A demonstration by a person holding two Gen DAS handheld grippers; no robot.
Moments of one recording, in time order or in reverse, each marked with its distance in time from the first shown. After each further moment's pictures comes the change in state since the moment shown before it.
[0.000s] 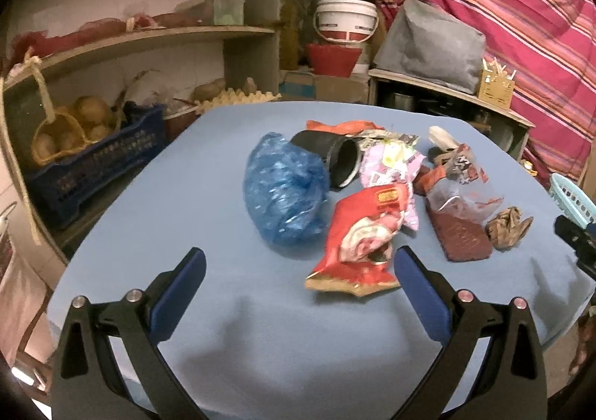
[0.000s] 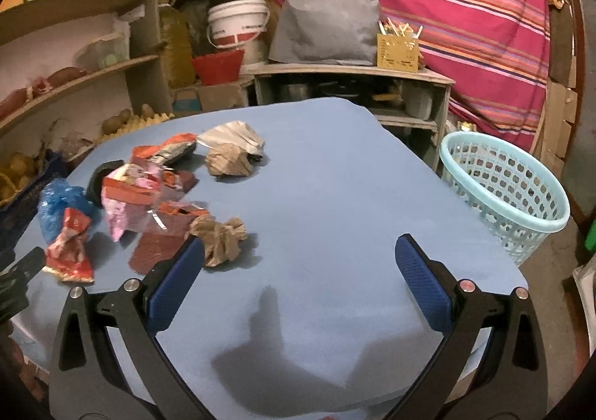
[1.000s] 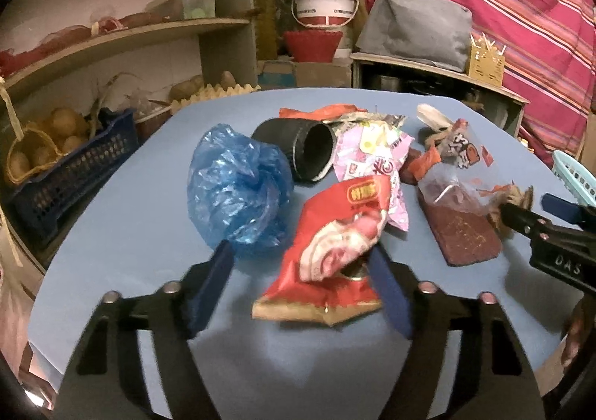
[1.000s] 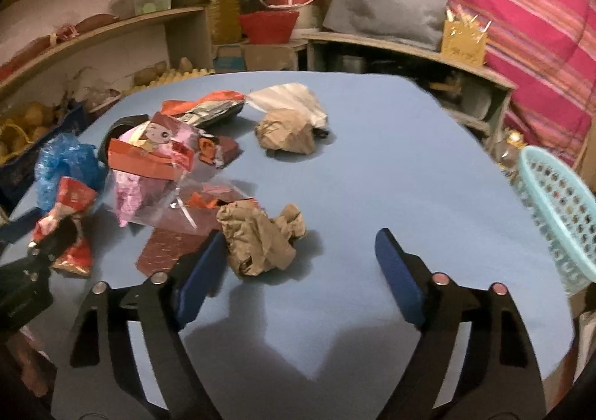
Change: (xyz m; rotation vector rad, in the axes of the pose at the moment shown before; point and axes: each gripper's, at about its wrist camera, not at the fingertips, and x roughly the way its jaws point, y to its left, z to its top) left arm 0.037 -0.022 0.002 0.075 0.043 -0.026; right arm 0.063 0.044 0.008 -0.150 0.129 0.153
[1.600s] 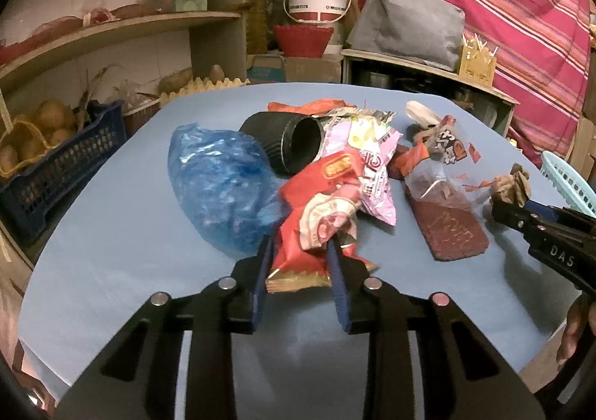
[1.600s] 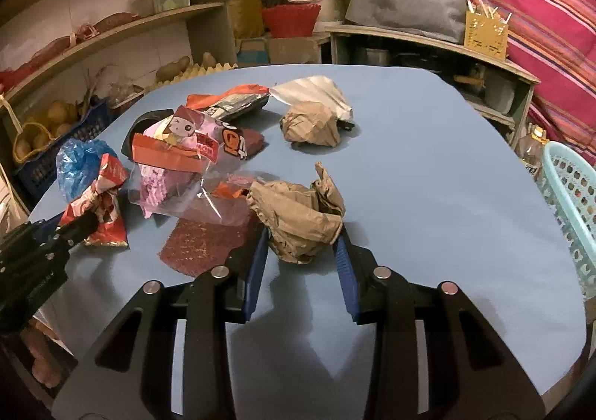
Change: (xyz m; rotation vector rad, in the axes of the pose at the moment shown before) left arm -0.004 0.001 -0.002 -0.013 0.012 -0.054; right arm -0.007 0.002 -0.002 -0.014 0.014 0.073
